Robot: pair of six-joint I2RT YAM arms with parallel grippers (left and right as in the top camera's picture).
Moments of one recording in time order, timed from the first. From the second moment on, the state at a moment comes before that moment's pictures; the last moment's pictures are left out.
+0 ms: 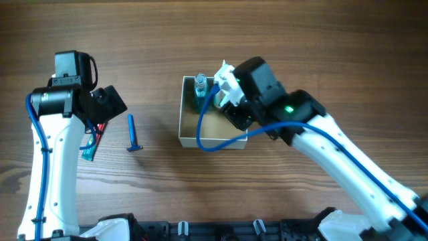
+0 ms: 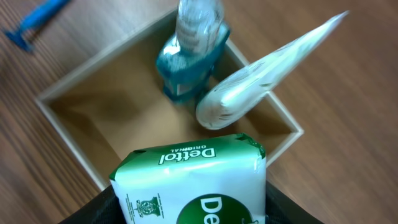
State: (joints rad) left arm 0.10 1.38 1.28 -1.18 -0.16 -0.46; right arm 0.65 1.50 1.31 -0.80 -0.01 -0.25
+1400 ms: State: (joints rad) left arm 0.10 1.77 1.27 -1.09 -0.13 -0.45; right arm 0.08 1.54 1.24 -0.97 0.08 0.45
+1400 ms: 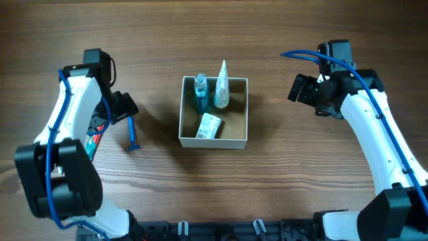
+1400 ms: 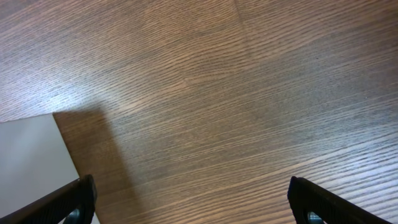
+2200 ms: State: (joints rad) left arm 0.04 1.89 1.13 -0.98 -0.06 -0.41; right arm 0.08 1.54 1.24 -1.00 0.07 0.45
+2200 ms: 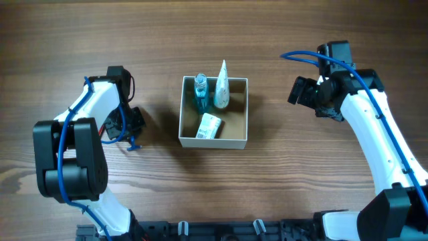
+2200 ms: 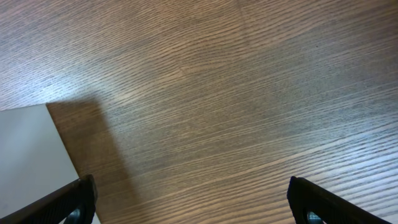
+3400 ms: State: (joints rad) left arm -0.52 1.52 1.35 -1.07 0.13 0.62; right arm 0.08 1.54 1.24 -0.96 0.07 0.45
